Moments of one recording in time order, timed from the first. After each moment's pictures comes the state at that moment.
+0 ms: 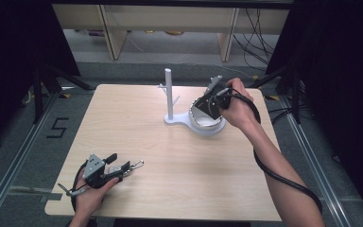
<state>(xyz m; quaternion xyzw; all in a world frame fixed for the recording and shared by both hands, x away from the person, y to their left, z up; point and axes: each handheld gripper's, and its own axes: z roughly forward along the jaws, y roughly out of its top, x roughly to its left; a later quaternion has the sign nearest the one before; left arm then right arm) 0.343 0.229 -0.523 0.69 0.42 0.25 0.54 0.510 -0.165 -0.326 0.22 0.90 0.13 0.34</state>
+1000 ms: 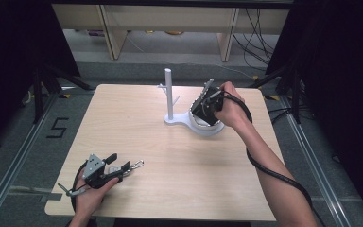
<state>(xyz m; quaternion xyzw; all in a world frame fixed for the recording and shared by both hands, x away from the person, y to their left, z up) 0.343 0.229 -0.523 0.69 0.42 0.25 0.54 0.535 -0.155 -0.357 0.21 0.92 0.10 0.31</state>
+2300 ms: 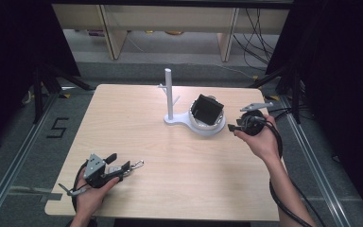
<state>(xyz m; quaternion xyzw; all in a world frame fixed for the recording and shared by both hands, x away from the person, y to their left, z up) 0.344 0.228 -0.523 0.69 0.42 0.26 0.53 0.454 -0.260 -0.396 0.45 0.80 0.33 0.20</state>
